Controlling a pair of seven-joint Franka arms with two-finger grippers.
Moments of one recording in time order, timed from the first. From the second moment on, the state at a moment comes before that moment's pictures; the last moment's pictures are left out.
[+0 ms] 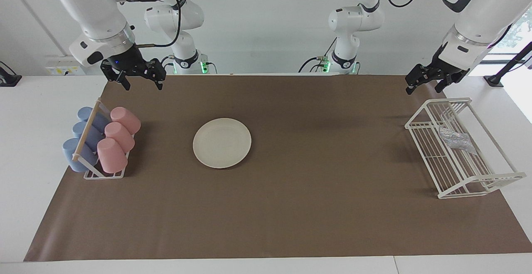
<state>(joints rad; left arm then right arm) 0.01 0.02 -0.03 -1.55 -0.02 1.54 -0.02 0.14 0.01 -0.09 -1.57 0.02 1.49 0.07</state>
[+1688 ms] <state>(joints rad) -0.07 0.21 -0.05 -1.71 0.69 1.79 -0.46 0.25 0.01 -0.08 -1.57 0.02 1.52 0.78</state>
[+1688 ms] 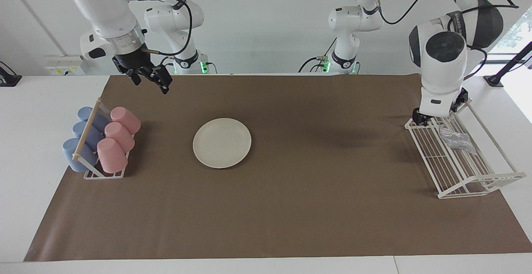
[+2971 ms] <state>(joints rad) -0.07 0.30 -0.04 -1.76 0.92 1.88 -0.58 0.37 0.11 -0.07 -1.48 0.18 1.58 1.49</state>
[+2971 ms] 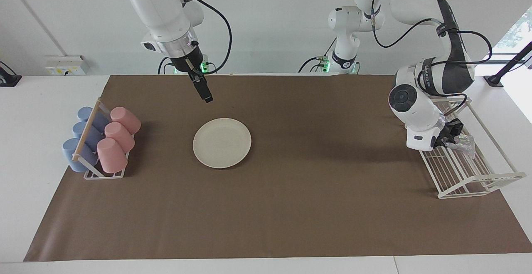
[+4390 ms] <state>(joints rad) 0.01 0.20 -0.03 -1.34 -0.13 1.40 -0.42 0.56 0.34 -0.06 -1.18 0.18 1.48 1.81</state>
